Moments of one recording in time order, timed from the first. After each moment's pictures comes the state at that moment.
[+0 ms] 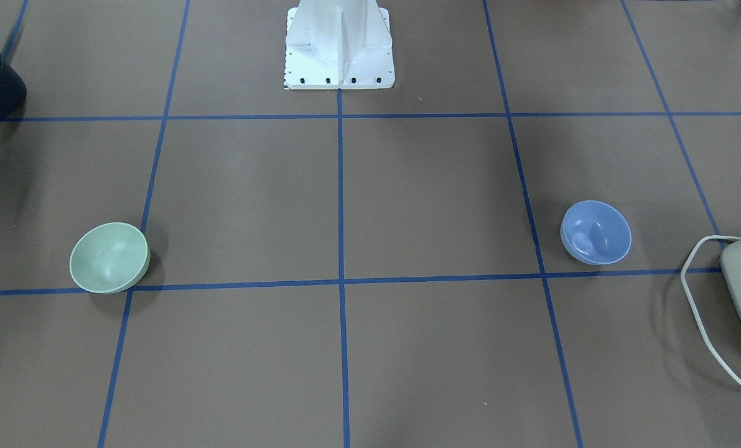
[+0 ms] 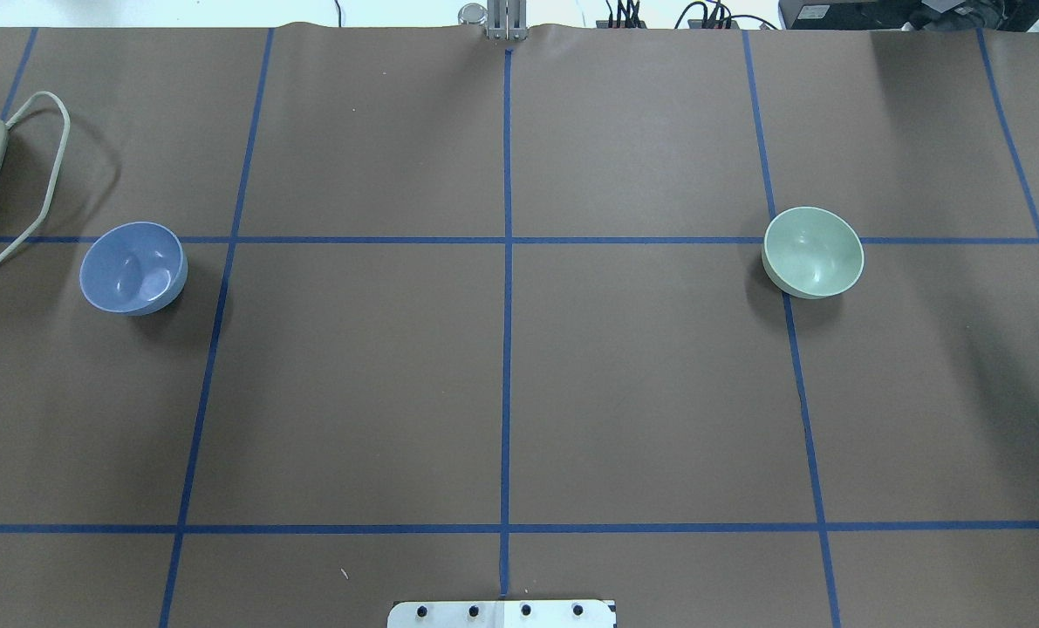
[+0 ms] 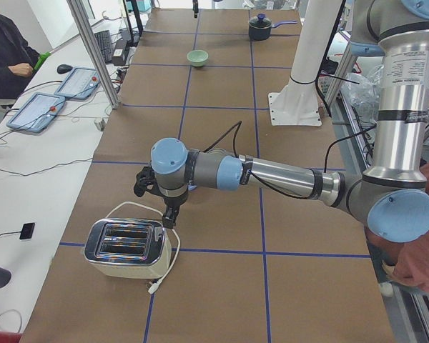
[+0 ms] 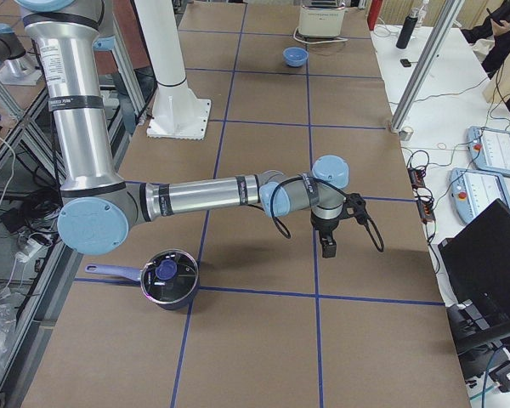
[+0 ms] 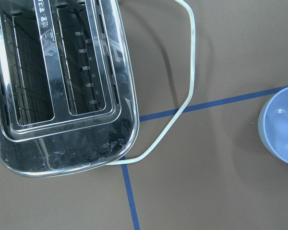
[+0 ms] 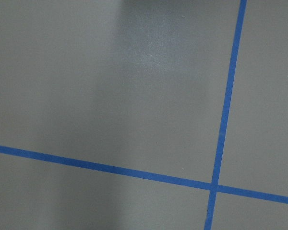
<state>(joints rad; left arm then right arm) -1.58 -1.59 -1.74 -1.51 -2.43 0.12 1.38 -1.44 1.58 -1.40 2.25 0.17</state>
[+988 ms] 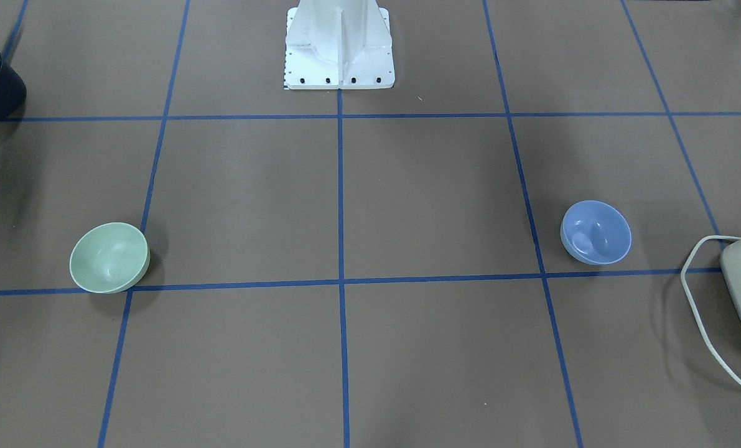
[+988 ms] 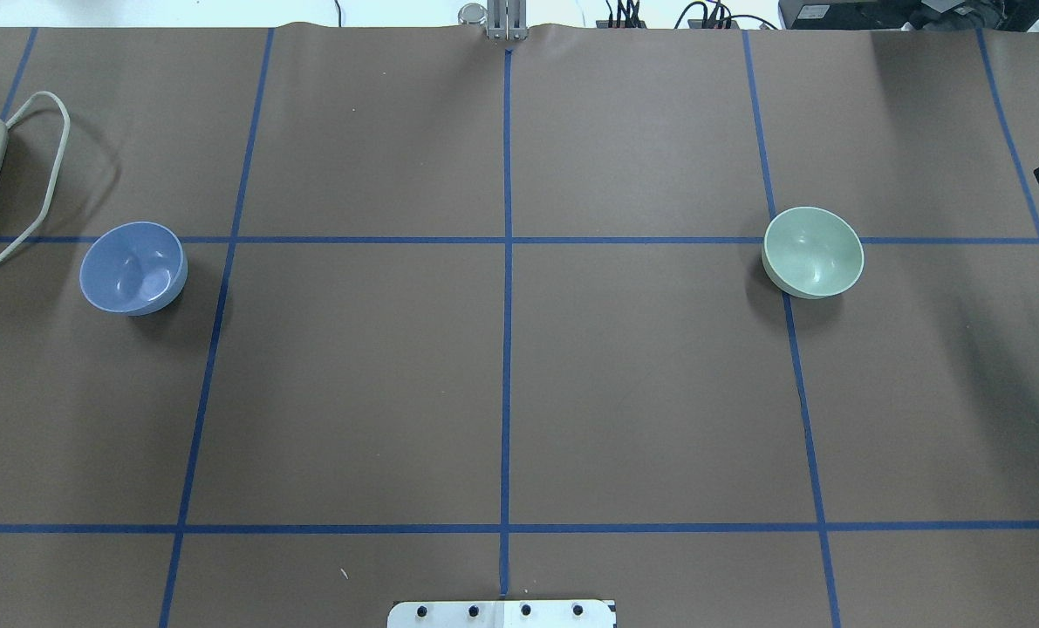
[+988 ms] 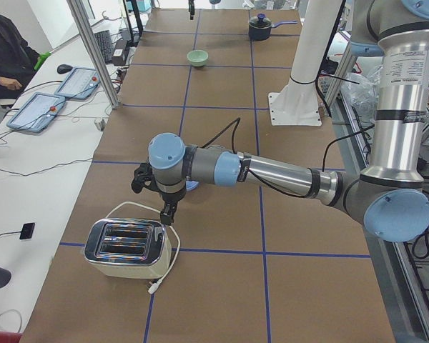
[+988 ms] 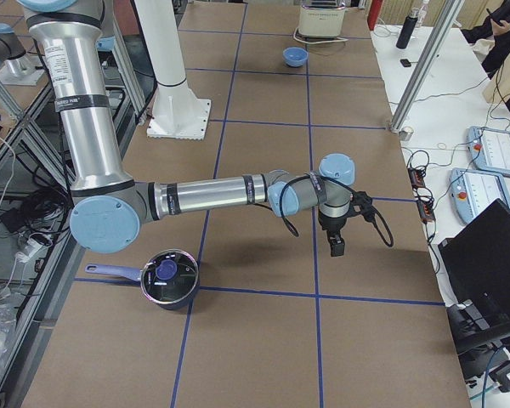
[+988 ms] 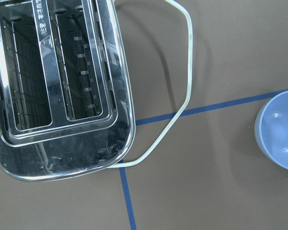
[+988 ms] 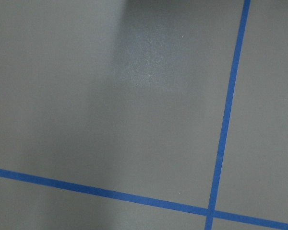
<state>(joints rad) -1.56 -1.67 -1.75 -1.45 -2.43 0.04 1.36 -1.42 1.54 -1.34 2.22 0.18</state>
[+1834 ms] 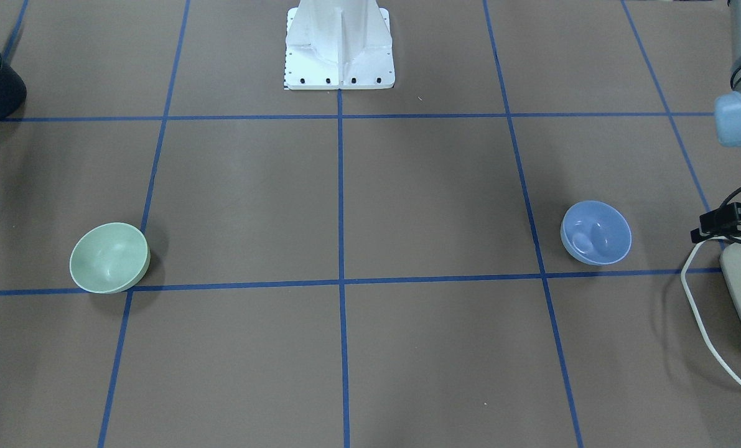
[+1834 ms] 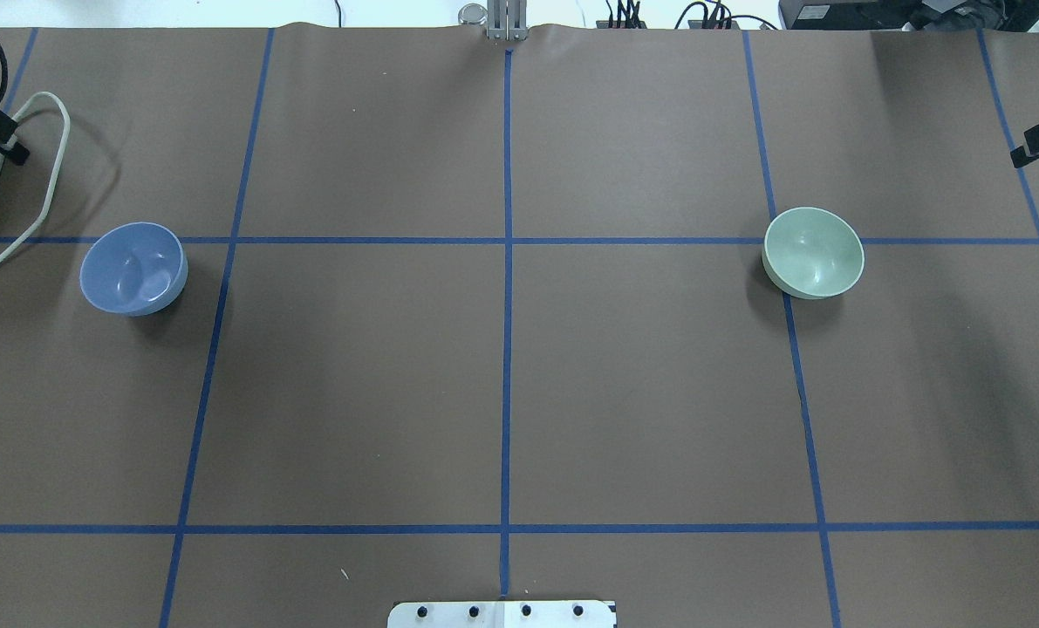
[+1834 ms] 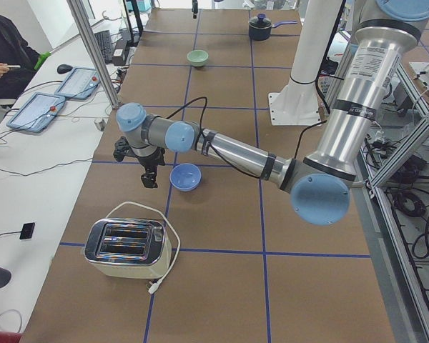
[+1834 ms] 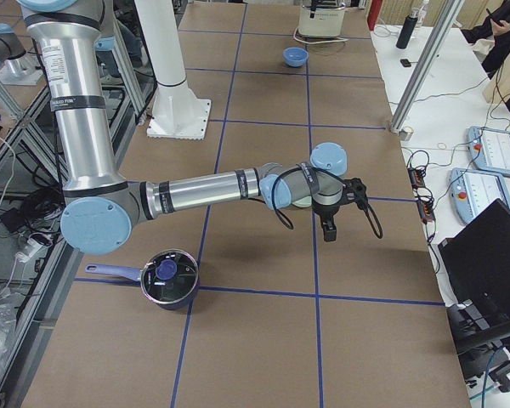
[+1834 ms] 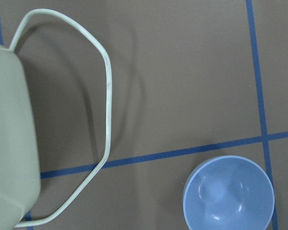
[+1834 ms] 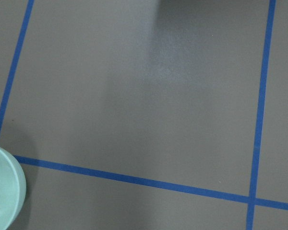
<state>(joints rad) -1.31 -1.93 -1.43 -1.58 -2.43 -0.16 1.36 -1.39 1.63 -1.38 2.31 0.32</state>
